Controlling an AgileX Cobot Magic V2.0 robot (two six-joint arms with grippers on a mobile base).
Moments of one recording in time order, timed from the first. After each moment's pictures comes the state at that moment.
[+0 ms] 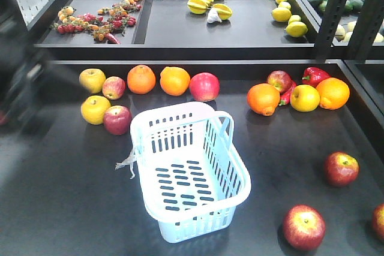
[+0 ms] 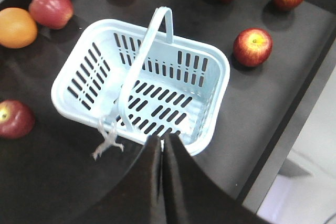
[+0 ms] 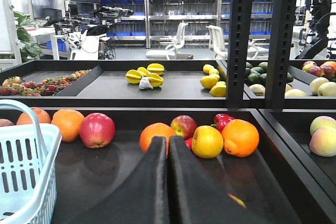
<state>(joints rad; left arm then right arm) -0.36 1.15 -1.33 -0.43 1.13 0.58 0.03 -0.01 0.03 -0.10 0.02 0.10</state>
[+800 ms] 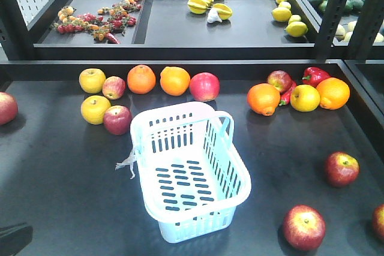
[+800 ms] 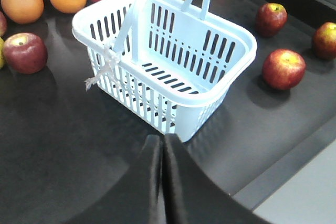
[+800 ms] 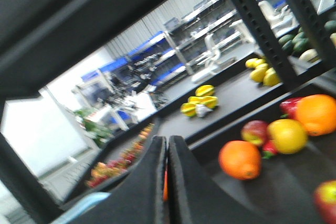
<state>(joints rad) -0.36 0.40 -0.38 -0.46 0.60 0.39 0.03 -0.01 -0.01 0.20 -0.06 0.40</state>
